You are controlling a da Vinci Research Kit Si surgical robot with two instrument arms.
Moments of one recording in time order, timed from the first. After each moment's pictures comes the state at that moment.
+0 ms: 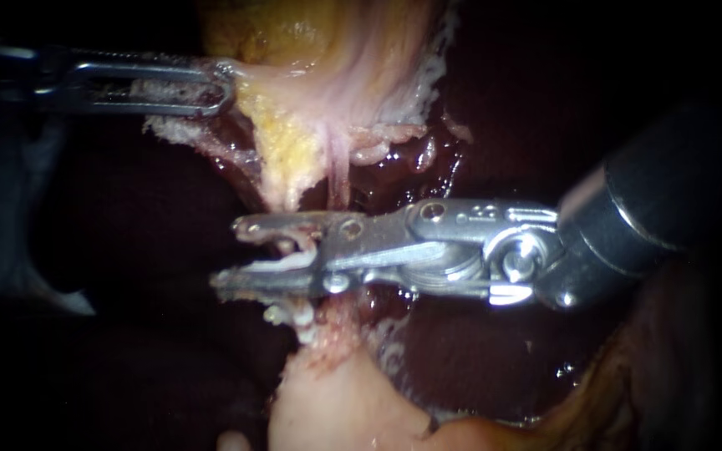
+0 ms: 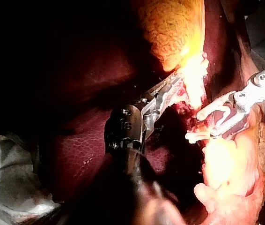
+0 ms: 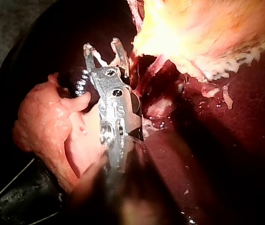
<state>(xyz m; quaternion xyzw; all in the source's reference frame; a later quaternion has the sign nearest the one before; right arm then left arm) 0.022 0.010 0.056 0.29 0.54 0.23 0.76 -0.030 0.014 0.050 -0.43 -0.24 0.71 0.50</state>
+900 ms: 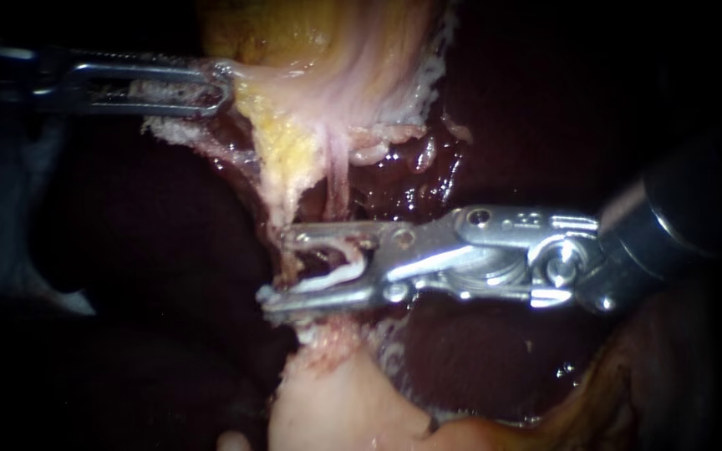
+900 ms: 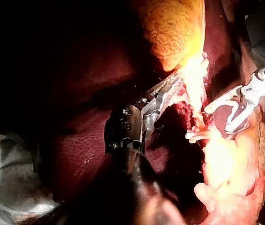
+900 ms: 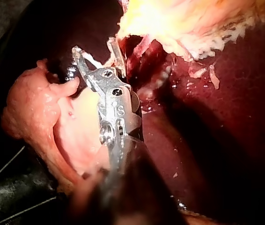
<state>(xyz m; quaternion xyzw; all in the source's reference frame) 0.018 0.010 0.058 0.30 0.56 0.22 0.74 -0.030 0.014 0.050 -0.43 -0.24 0.71 0.50</state>
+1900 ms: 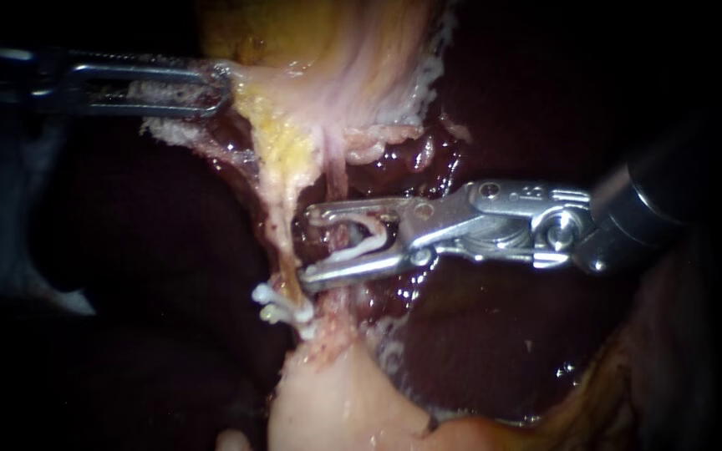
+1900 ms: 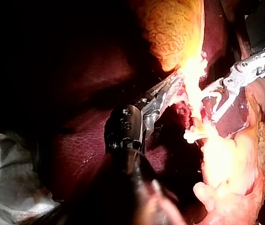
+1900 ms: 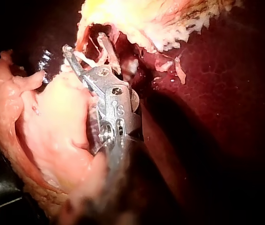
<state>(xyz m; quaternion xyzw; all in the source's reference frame) 0.016 0.012 0.066 0.32 0.58 0.19 0.72 -0.030 0.014 0.050 -0.43 -0.24 0.71 0.50</state>
